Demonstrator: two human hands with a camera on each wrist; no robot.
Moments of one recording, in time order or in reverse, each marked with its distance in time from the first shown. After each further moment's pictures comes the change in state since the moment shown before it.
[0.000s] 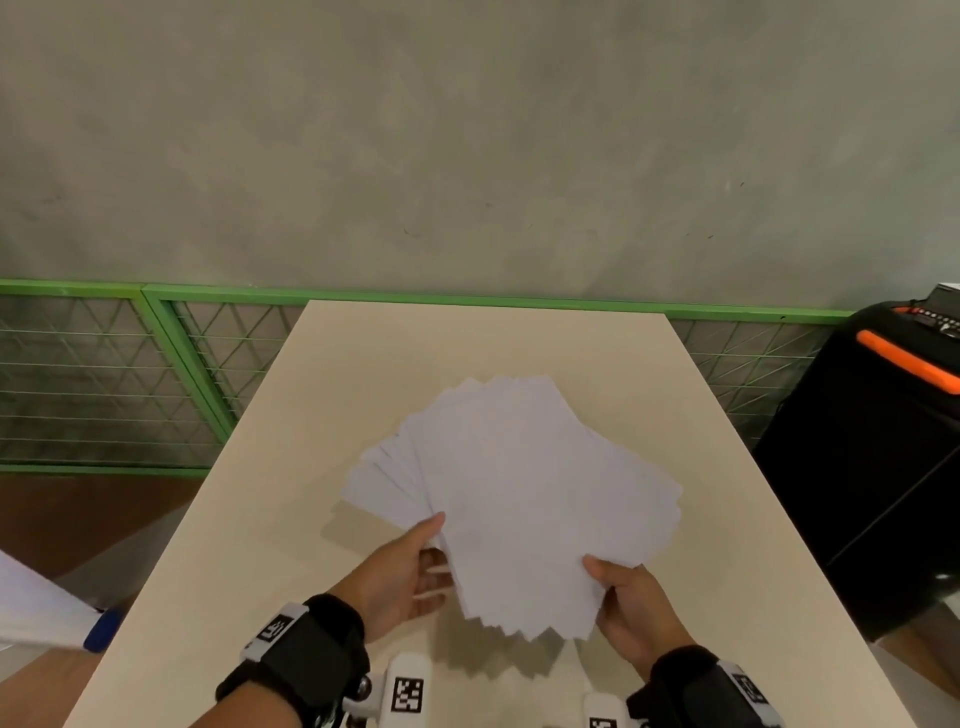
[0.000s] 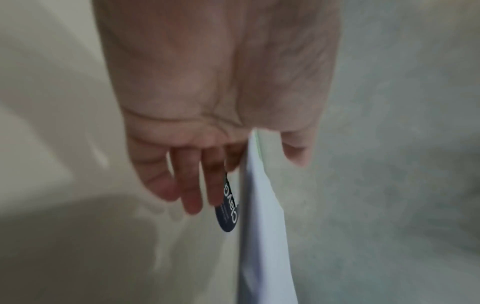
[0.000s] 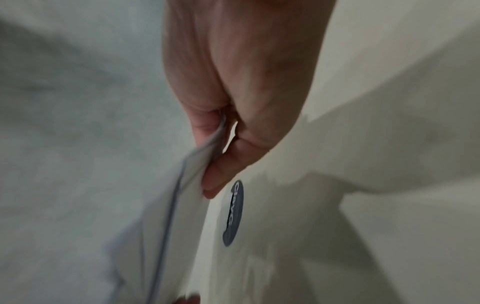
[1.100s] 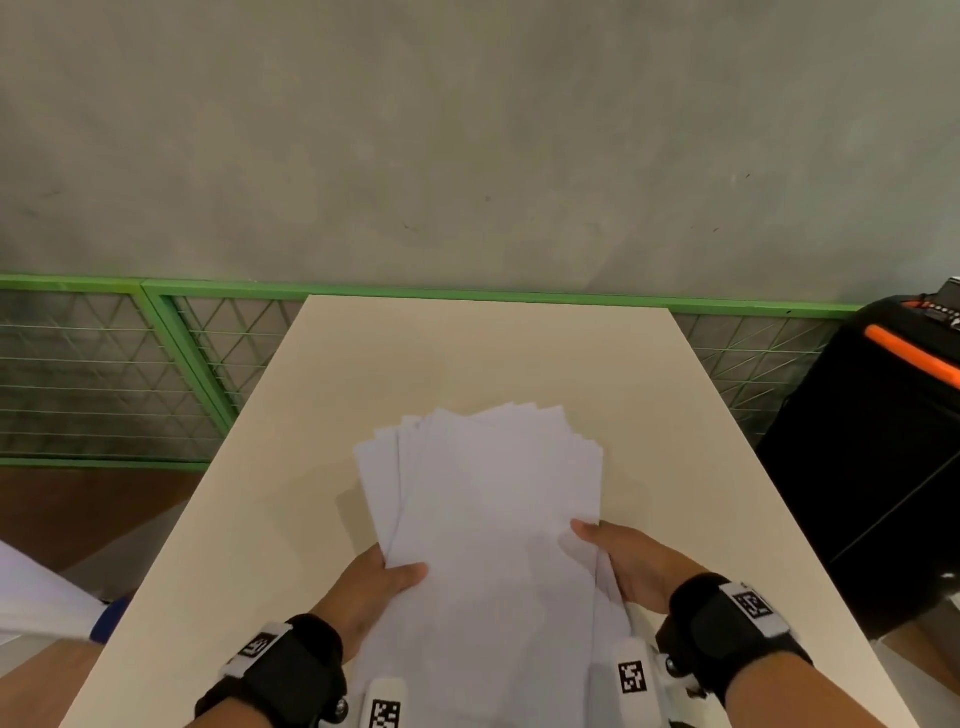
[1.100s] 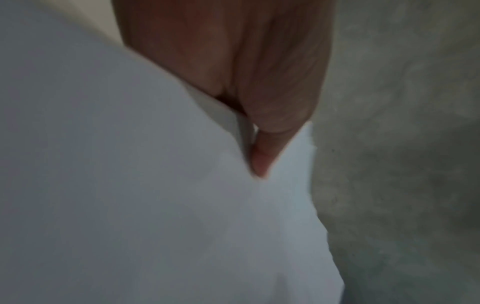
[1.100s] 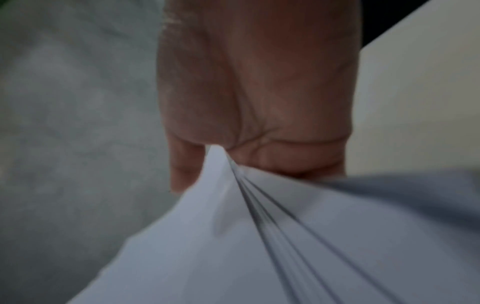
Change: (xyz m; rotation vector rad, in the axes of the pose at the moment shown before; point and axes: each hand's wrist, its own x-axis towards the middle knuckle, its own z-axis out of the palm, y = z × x) left_hand 0.008 -0.028 -0.027 0.139 0.185 0.189; right_hand 0.029 -0.043 -0.004 -0.701 -0.081 0.320
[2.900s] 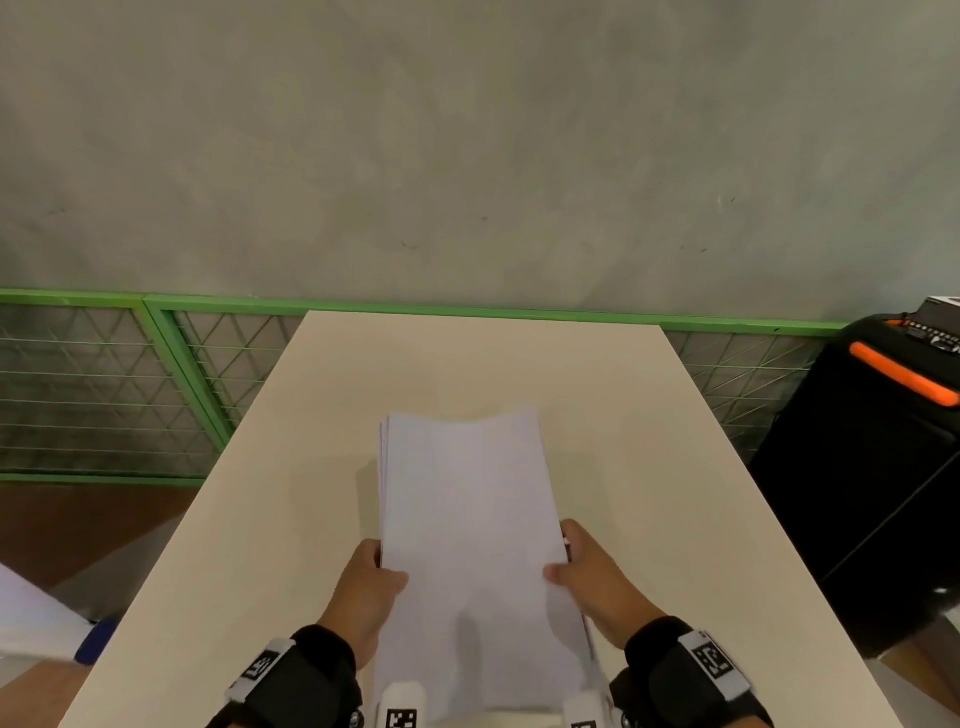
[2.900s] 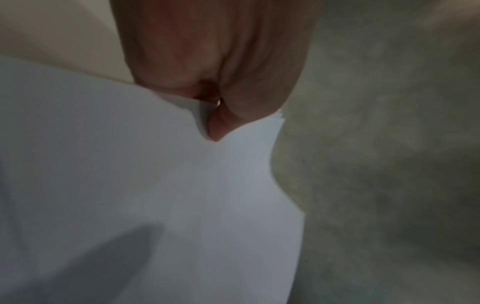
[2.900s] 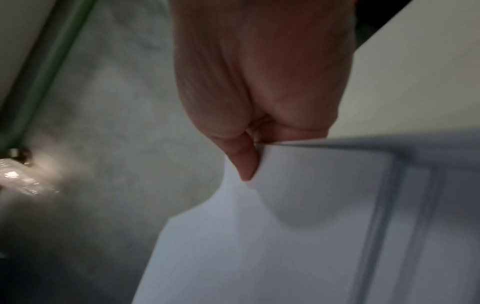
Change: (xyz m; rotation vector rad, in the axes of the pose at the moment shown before) left_hand 0.000 0.010 0.014 0.021 0.219 0.078; right_hand -0.022 -0.003 0.050 -0.227 0.180 -0.312
